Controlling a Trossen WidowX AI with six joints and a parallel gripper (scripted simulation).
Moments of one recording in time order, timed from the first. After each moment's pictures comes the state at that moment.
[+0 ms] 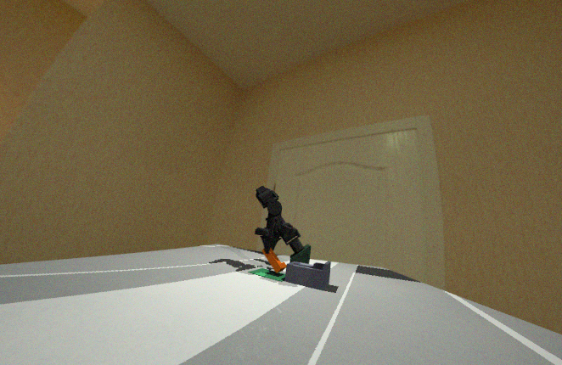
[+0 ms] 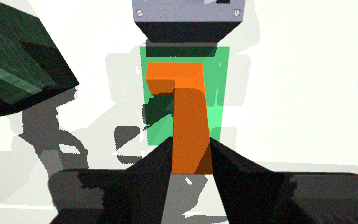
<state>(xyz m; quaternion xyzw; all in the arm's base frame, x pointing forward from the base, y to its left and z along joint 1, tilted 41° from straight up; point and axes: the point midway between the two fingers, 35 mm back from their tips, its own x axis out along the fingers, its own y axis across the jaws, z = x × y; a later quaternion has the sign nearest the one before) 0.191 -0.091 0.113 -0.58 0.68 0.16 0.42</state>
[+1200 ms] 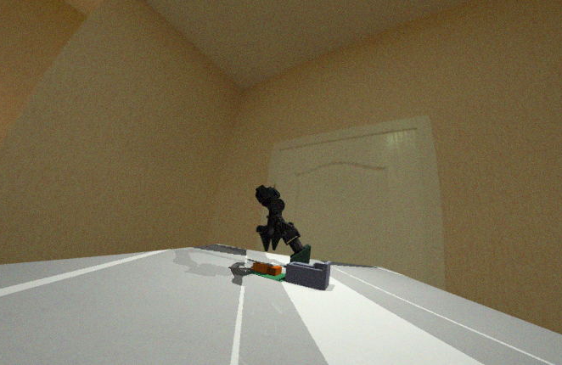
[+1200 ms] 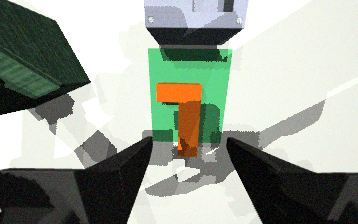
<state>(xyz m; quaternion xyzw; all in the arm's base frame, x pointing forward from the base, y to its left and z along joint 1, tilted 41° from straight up) 0.188 -0.082 0.121 -0.57 0.69 0.17 0.41</state>
